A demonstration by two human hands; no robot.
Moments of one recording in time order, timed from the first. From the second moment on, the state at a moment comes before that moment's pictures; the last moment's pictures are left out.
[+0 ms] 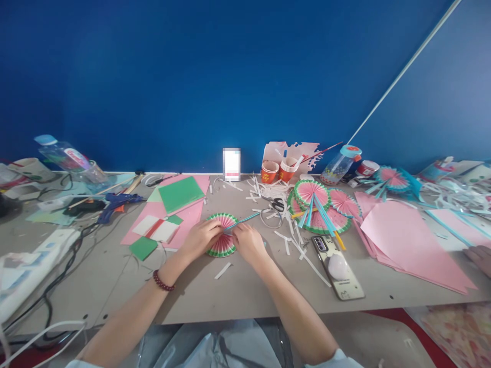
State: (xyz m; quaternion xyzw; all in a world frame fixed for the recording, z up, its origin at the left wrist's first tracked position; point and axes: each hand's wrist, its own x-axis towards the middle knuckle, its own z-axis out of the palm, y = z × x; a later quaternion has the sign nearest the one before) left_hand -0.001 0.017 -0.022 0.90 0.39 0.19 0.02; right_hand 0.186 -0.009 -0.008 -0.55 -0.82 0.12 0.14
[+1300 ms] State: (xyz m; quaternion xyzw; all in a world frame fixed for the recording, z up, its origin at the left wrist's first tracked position) left_hand 0.000 0.011 -0.015 0.86 0.40 0.27 0.19; right_hand 0.185 -0.010 -0.004 -0.55 -0.81 0.13 0.13
